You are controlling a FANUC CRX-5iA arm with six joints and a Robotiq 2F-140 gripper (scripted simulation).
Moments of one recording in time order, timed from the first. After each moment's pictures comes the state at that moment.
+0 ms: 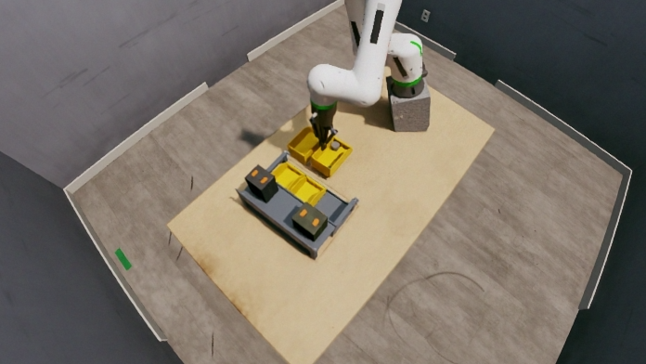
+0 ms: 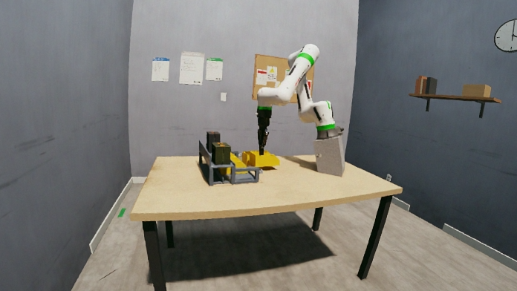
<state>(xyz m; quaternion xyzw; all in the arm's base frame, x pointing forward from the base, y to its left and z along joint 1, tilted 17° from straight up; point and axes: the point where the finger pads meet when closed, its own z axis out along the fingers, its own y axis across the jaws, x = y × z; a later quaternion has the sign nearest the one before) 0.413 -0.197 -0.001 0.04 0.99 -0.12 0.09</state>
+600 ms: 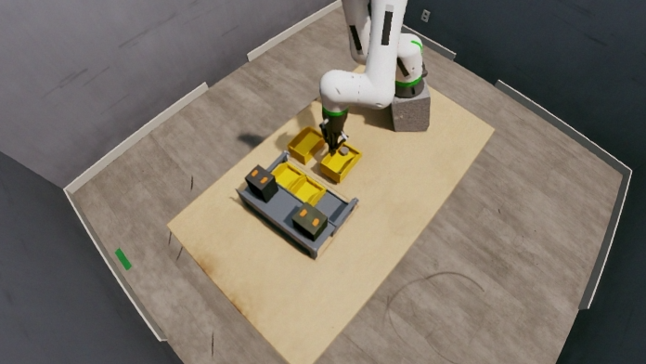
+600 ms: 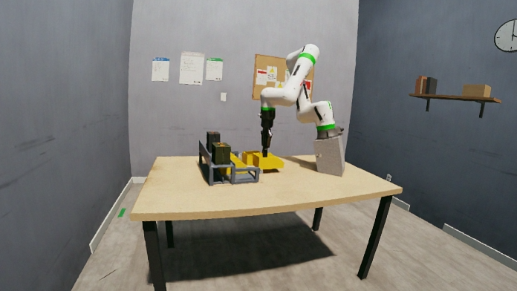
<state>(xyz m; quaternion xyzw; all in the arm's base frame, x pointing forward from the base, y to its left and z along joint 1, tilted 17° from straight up) 0.414 -0.151 -0.014 0.04 0.99 -0.11 0.09</state>
